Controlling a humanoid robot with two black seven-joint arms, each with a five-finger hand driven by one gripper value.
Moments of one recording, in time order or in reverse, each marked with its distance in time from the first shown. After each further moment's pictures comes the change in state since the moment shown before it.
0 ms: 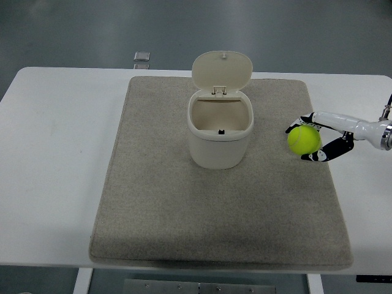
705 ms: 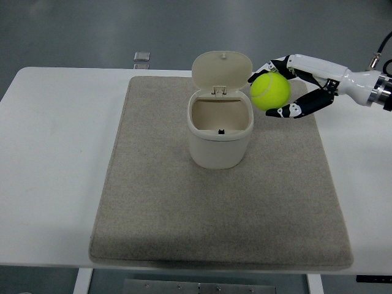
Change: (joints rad) left arm 0.000 0.000 0.000 0.000 0.000 0.000 0.000; right arm 0.135 0.083 0.093 0.077 0.237 0.110 0.090
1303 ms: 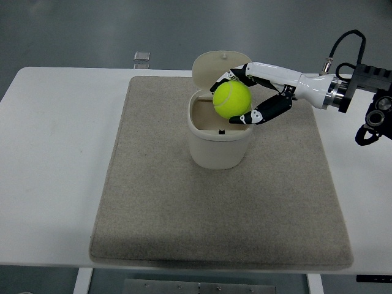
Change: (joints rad) left arm 0.000 0.000 0.000 0.000 0.000 0.000 0.000; right arm 0.043 0.165 -0.055 -0.072 0.000 -0.016 -0.017
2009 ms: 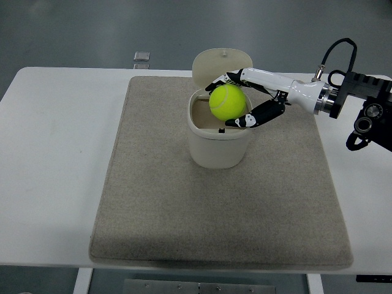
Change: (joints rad) left arm 0.000 0.000 0.000 0.000 0.000 0.000 0.000; right arm -0.004 0.023 -0.040 -0.013 0.004 -0.058 -0.022
